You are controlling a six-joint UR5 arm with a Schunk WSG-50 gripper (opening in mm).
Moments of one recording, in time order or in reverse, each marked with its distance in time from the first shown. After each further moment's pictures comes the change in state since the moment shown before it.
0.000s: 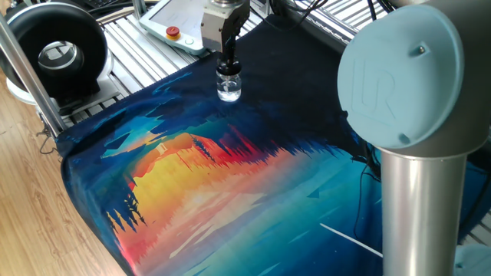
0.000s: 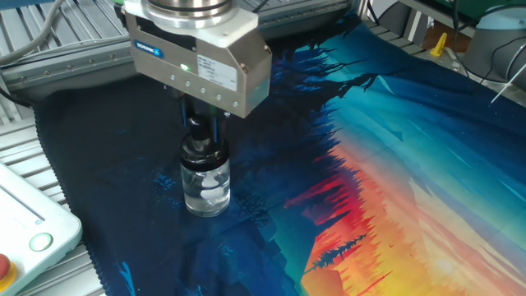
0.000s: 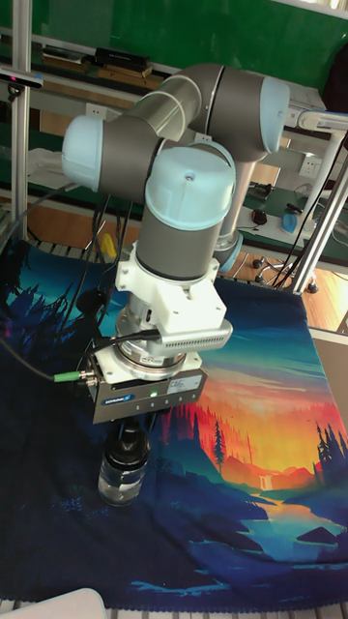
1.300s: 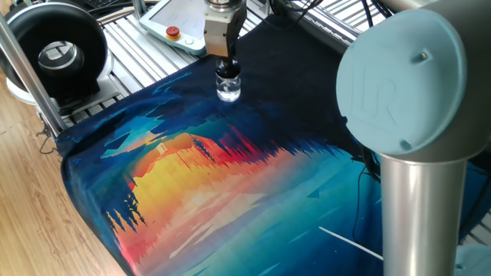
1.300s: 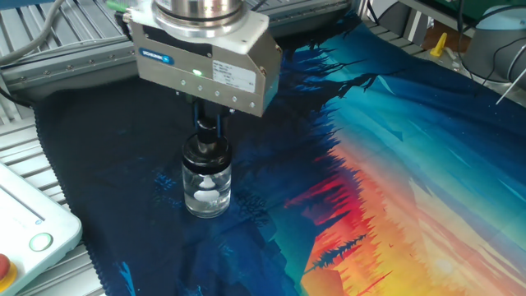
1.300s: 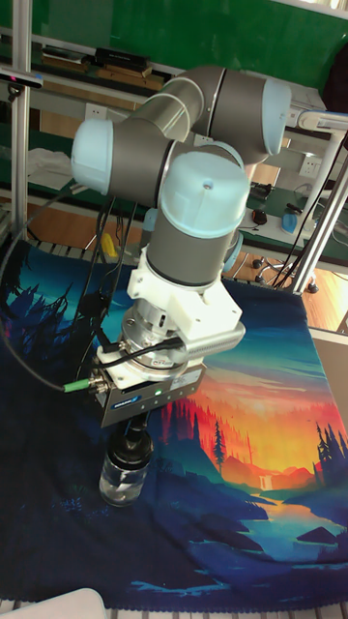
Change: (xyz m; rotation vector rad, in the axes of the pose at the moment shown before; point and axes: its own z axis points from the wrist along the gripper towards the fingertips) arm 0.005 -0.002 -0.002 0.014 0.048 -0.161
